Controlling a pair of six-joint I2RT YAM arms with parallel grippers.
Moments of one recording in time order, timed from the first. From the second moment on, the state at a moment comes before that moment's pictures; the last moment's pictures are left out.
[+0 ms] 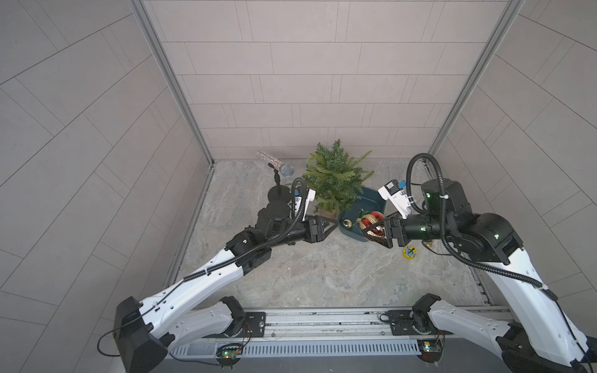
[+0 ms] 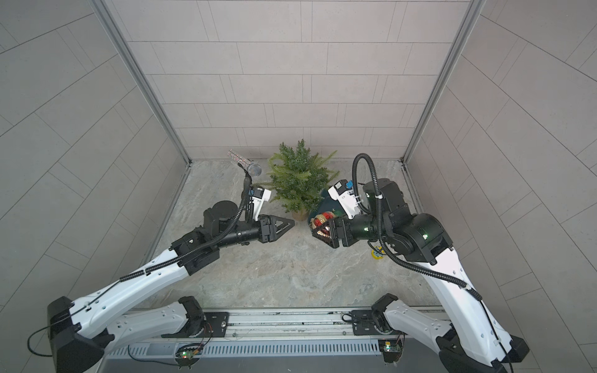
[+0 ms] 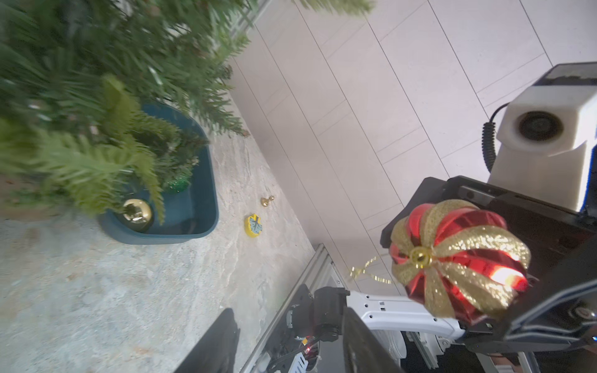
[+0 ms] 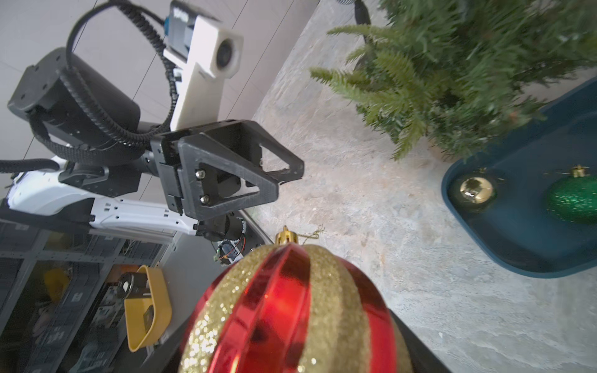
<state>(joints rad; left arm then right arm) -0.84 1.06 0.92 -0.11 0.37 -0.77 0.52 1.00 1.48 -1.18 -0.55 0.32</state>
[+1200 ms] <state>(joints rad) -1.10 1.07 0.96 -0.14 0.07 -0.45 0.52 0.99 1.43 -1.10 -0.58 0.40</state>
